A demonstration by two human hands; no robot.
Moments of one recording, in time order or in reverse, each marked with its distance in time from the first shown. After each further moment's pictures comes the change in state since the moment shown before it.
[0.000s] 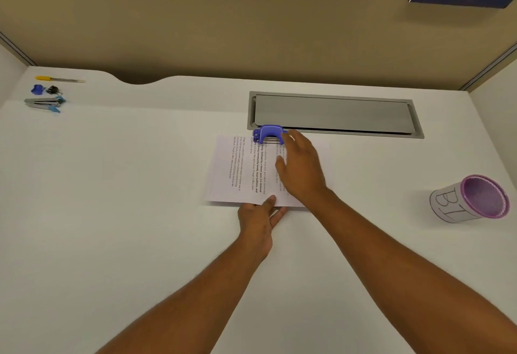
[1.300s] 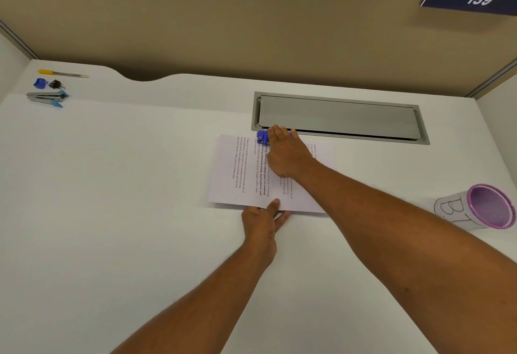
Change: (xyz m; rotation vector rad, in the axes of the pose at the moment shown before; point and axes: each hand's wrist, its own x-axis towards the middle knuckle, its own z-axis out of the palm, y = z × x) left_hand -0.002 -0.007 0.002 0.069 0.059 0.043; right_hand 0.063 -0.012 0.017 -0.343 -0.445 -0.154
